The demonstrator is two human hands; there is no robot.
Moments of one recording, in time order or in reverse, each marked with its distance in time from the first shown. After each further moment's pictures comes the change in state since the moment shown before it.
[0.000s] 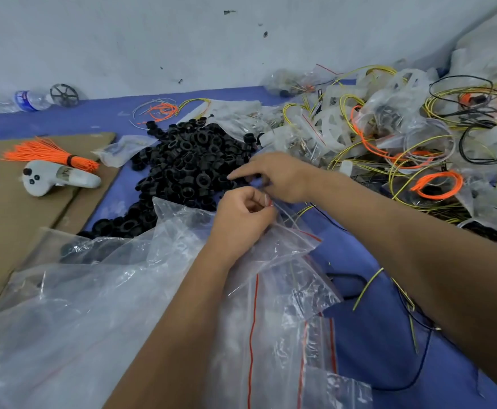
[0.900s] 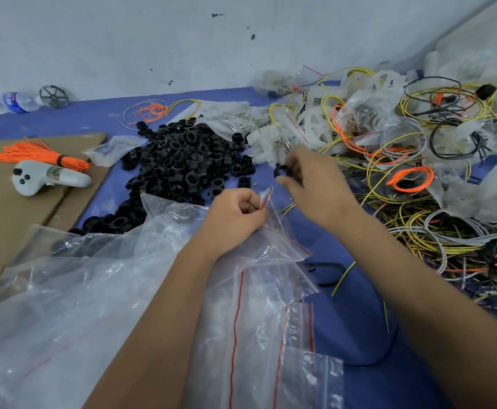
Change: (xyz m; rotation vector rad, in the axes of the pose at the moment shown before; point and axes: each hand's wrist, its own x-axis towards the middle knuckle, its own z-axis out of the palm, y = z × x) left_hand -0.005 0.006 -0.002 0.141 -0.176 0.012; right_hand -0.084 -0.003 0.010 0.103 0.549 0.346
